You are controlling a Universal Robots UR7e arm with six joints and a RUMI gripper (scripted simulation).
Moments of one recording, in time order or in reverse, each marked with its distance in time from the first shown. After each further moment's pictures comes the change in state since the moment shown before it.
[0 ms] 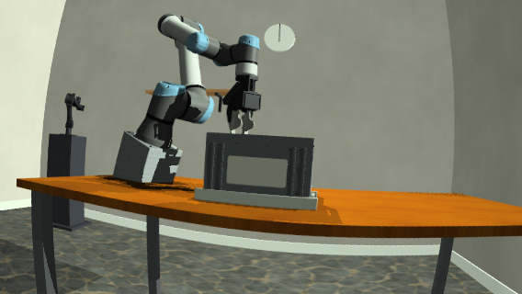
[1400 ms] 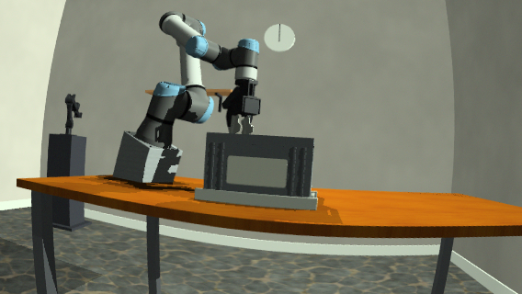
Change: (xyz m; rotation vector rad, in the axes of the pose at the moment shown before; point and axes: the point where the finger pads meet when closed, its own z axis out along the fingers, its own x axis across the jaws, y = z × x) arm 0.000 0.000 0.016 0.000 0.000 0.000
